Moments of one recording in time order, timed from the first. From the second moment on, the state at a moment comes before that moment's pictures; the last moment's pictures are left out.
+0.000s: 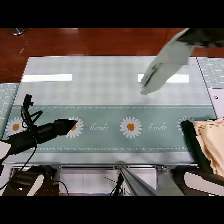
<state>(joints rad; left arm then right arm) -0.12 -0.37 0.33 0.68 -0.91 -1.45 -0.12 -1.34 1.90 -0.95 1.52 1.63</state>
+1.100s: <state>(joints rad) -0.16 -0.37 0.33 0.68 -0.84 -1.42 -1.02 -0.74 1.36 -1.55 1.85 1.66</state>
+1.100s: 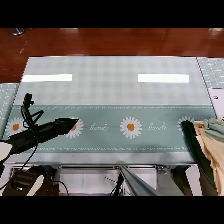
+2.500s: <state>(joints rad) -0.32 -1.20 1.13 1.26 -0.94 -1.58 0.13 -1.21 1.22 -1.57 1.25 1.71</state>
